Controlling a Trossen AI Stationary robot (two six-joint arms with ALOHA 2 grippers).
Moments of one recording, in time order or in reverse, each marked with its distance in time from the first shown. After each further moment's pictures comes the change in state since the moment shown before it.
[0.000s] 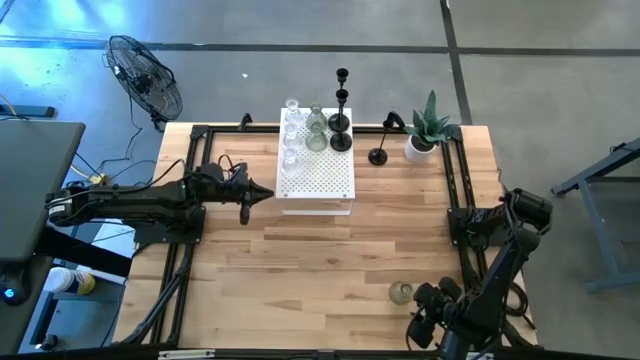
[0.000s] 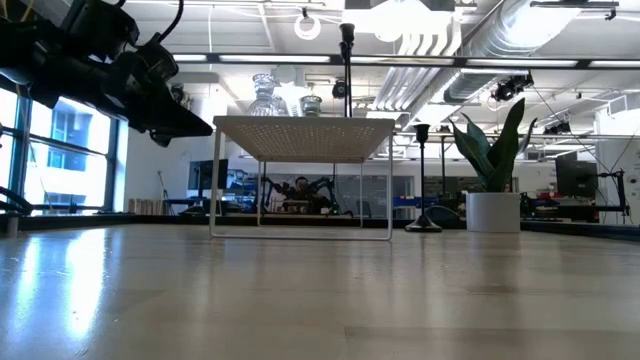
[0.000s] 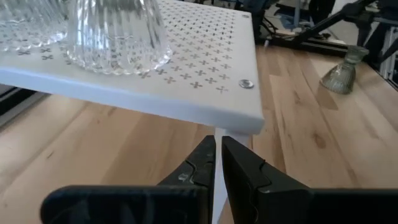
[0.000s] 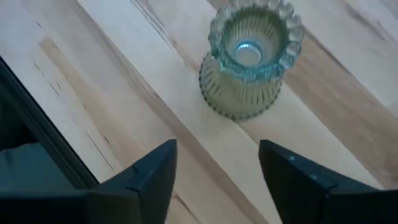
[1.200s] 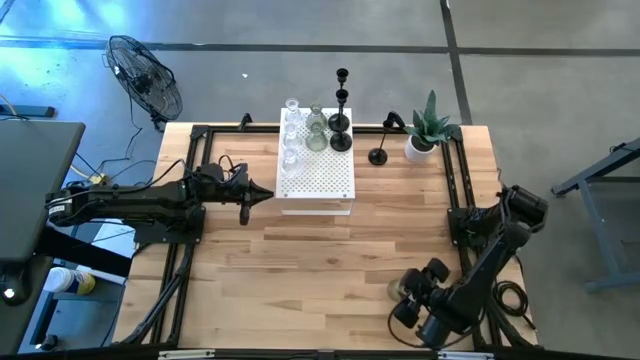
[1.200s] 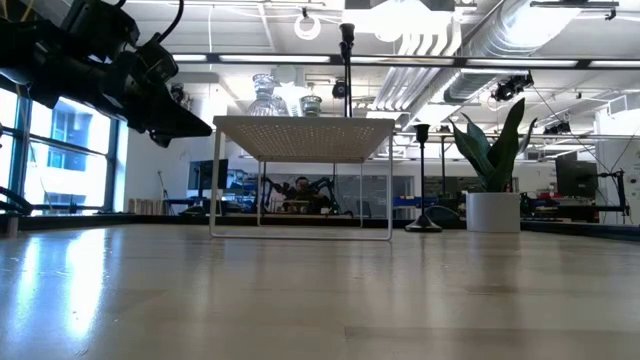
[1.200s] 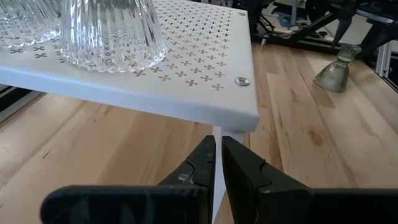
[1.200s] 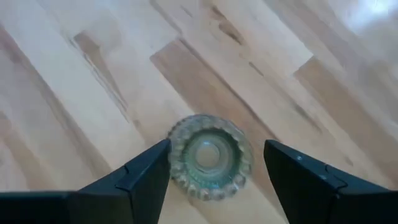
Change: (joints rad) left arm 0.000 0.000 0.000 -0.005 0.012 0.004; right arm -0.124 0.000 0.001 -0.115 0.121 -0.152
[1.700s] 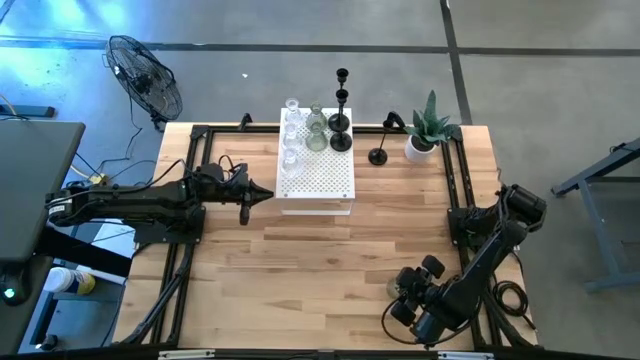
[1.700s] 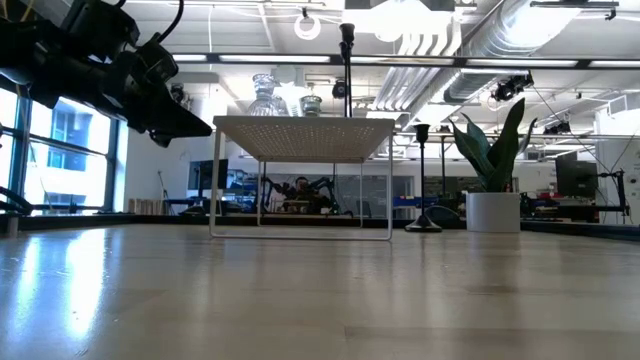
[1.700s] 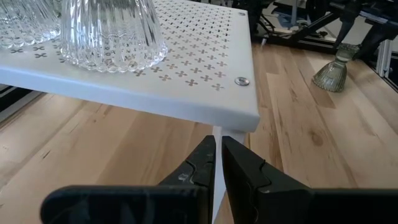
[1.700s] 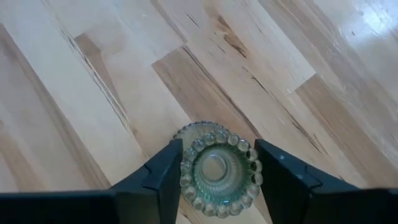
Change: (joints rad) left arm 0.000 0.000 0.000 0.000 -0.001 0.000; right arm -0.044 0.000 0.000 0.021 -0.002 -0.113
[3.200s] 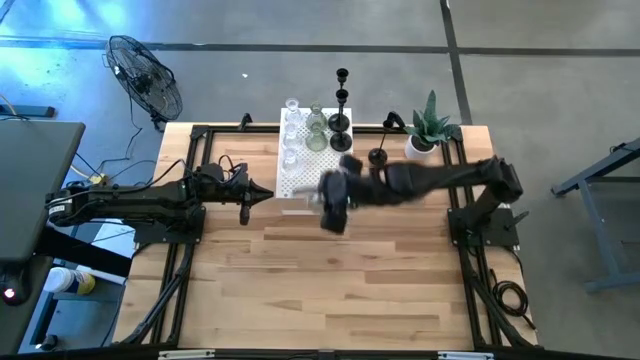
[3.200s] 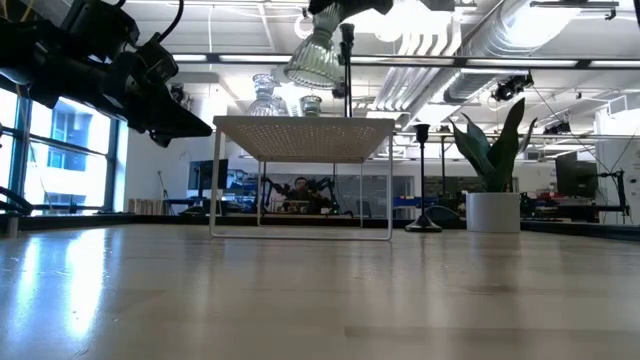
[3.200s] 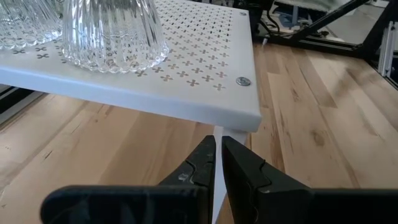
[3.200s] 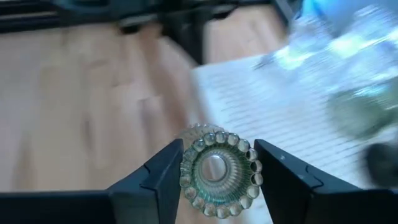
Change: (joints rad) left arm 0.000 0.000 0.000 0.000 -0.004 0.004; right arm -0.797 0.000 0.584 0.209 -0.156 -1.323
